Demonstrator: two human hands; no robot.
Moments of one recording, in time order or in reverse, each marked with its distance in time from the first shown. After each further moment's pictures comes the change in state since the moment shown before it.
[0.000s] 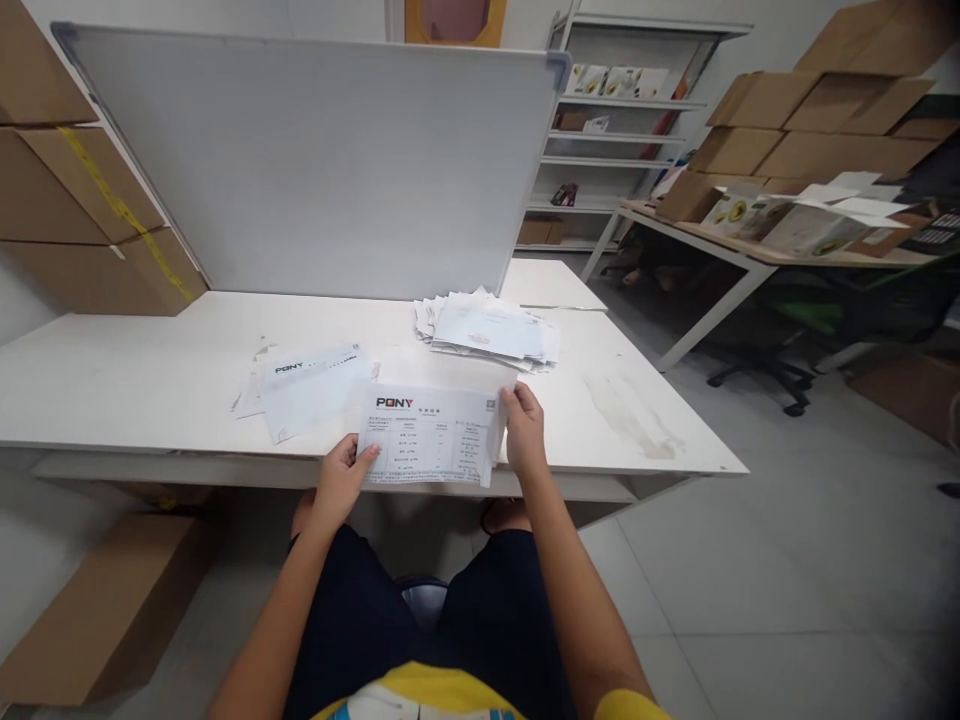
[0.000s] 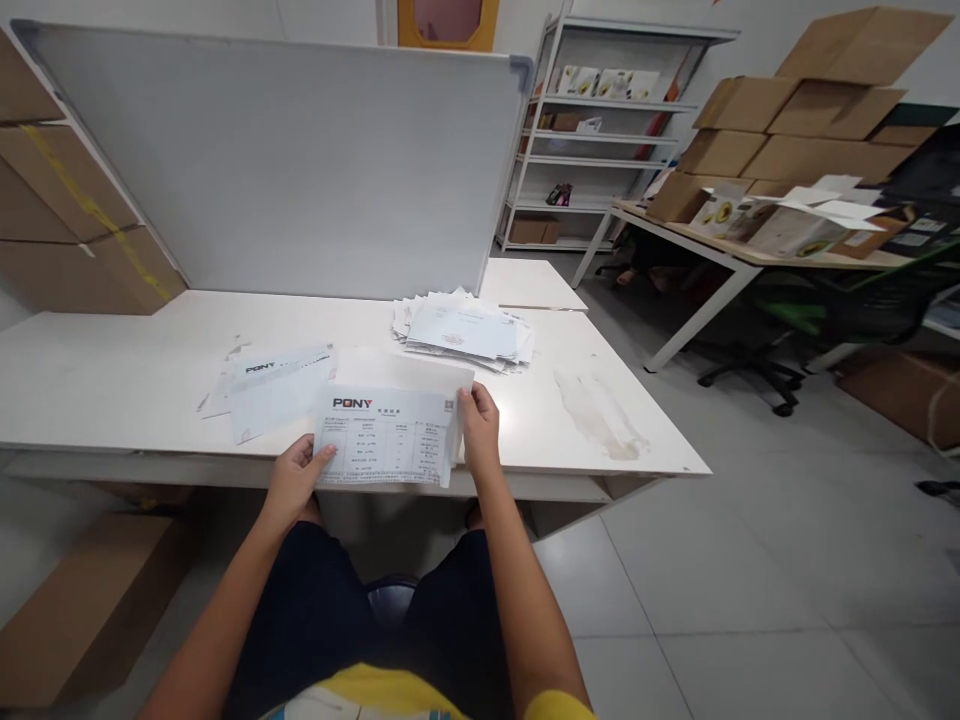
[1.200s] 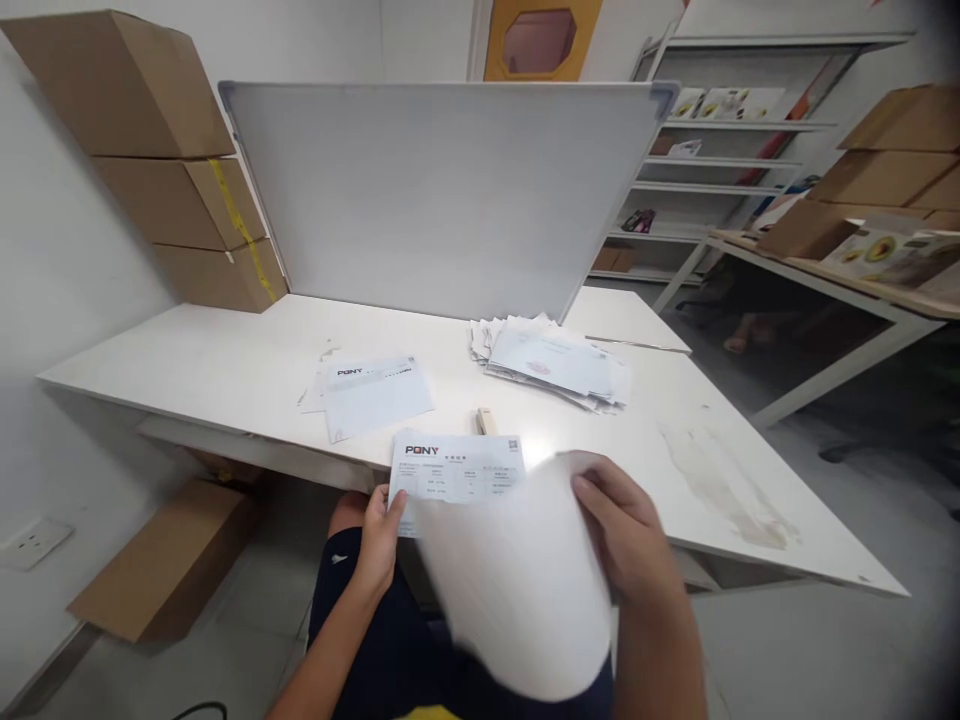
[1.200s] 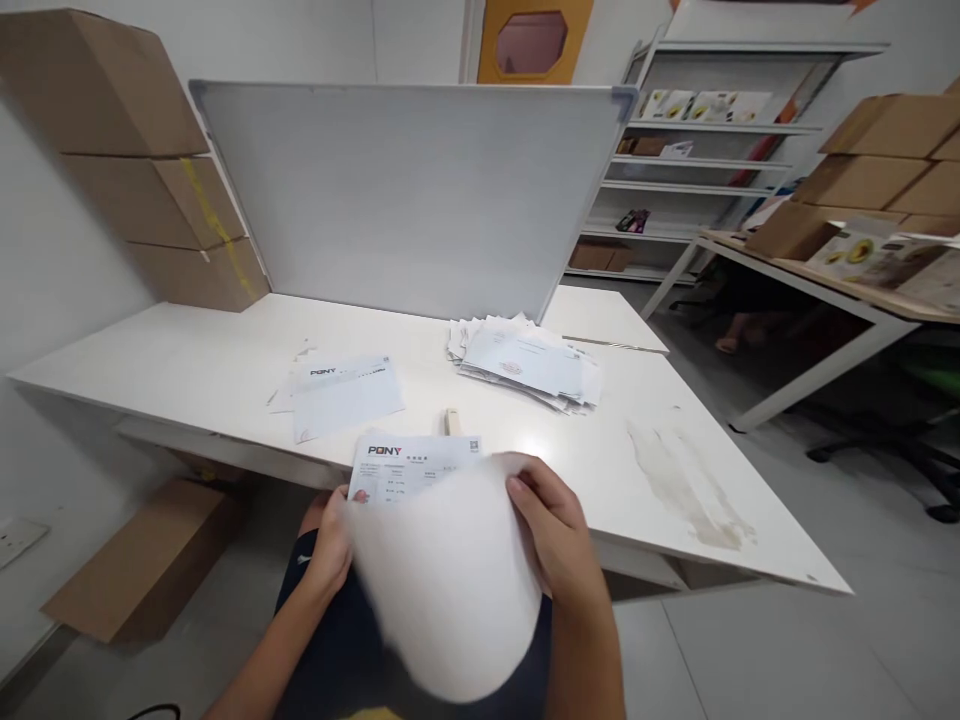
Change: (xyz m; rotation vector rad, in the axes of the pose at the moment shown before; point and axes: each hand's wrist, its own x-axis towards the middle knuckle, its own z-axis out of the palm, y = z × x) left_hand -0.060 -0.029 0.009 -0.421 0.271 -0.268; right_hand -0.062 -0.068 -0.015 -0.261 -0.268 0.175
